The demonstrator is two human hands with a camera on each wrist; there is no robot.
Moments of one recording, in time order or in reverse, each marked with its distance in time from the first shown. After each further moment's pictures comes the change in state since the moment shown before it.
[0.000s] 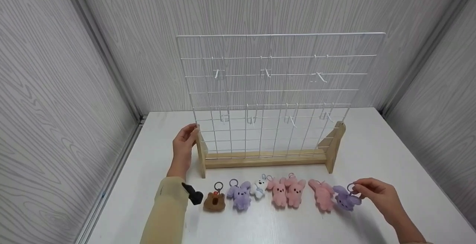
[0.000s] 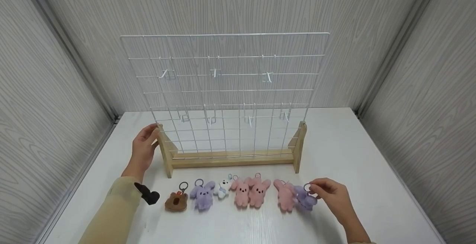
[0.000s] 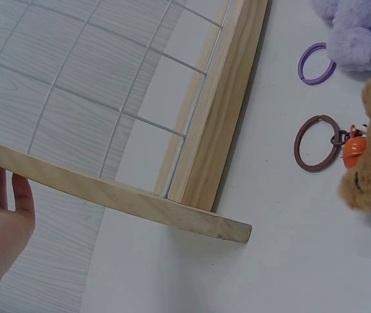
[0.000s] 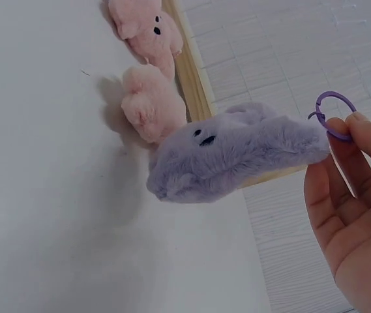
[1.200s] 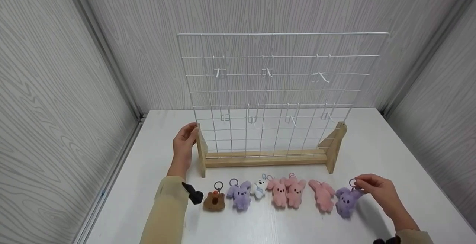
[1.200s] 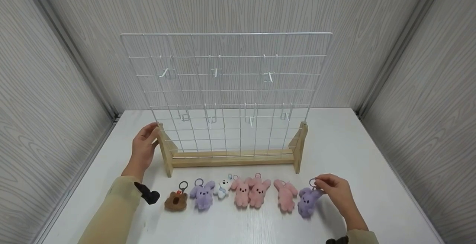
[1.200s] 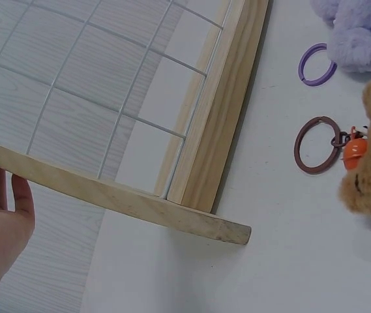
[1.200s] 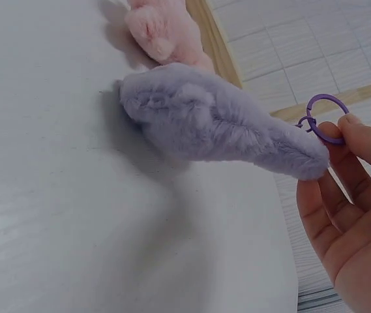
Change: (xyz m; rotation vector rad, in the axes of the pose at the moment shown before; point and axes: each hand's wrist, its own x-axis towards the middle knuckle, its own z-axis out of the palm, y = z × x) left_hand 0.000 -0.001 0.001 0.027 0.016 0.011; right_hand 0.030 0.034 -0.012 -0.018 -0.009 0.063
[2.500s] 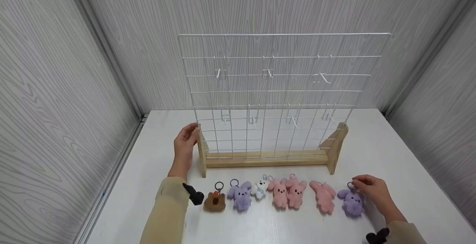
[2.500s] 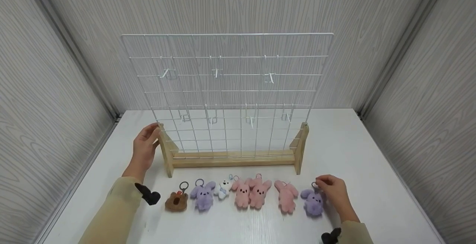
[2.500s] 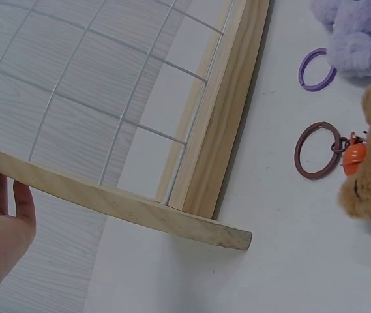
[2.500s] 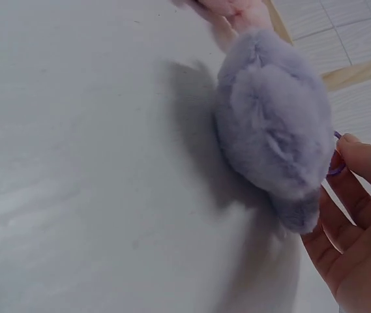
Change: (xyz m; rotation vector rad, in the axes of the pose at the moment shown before) left_hand -0.010 0.016 0.005 -0.005 -0.018 -0.031; right_hand 0.027 0.029 0.006 -0.135 -0.002 0.204
